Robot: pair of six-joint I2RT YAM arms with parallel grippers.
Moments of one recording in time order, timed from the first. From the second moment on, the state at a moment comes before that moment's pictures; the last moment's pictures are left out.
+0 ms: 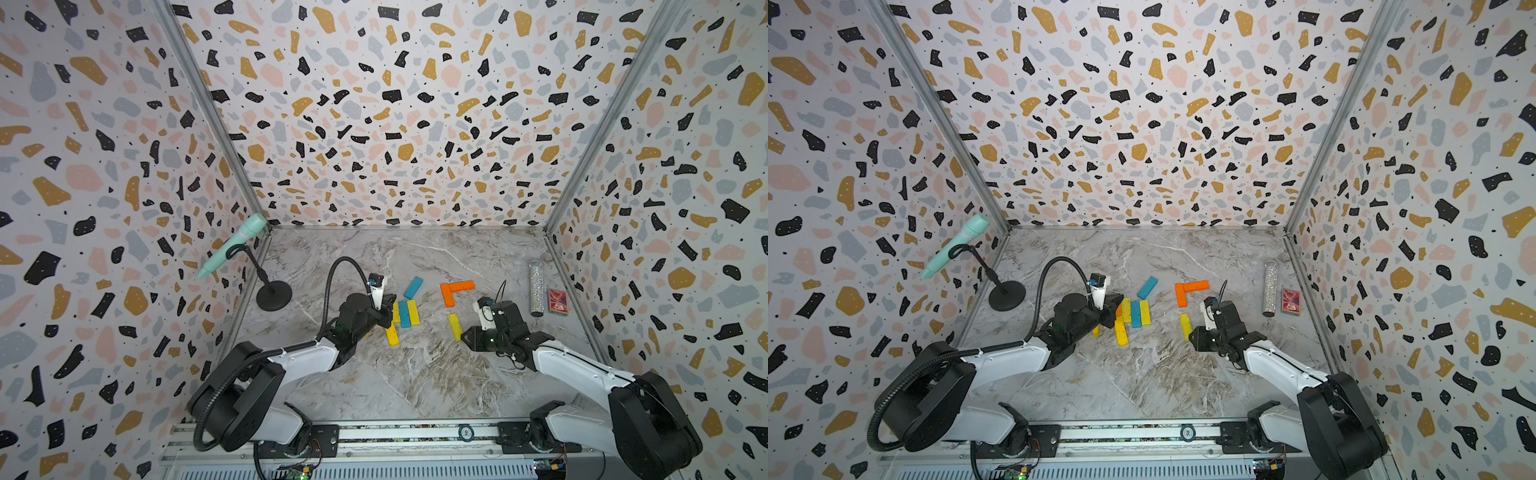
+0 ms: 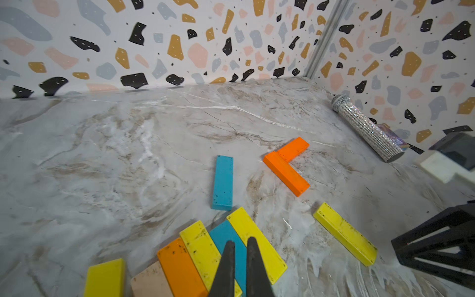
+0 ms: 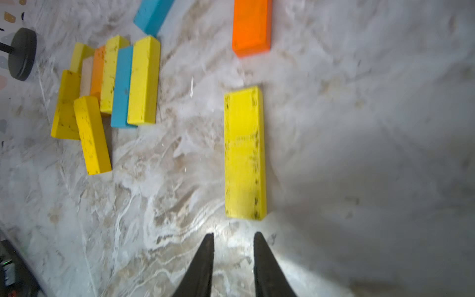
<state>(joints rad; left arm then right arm) -0.62 1.44 0.53 0.59 0.05 -0.20 0.43 1.19 0.43 -0.16 -0.32 0.43</state>
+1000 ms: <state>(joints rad) -0.80 1.83 0.79 0.58 0.16 -0.29 0.41 1.29 0.33 0.10 -0.37 0.51</state>
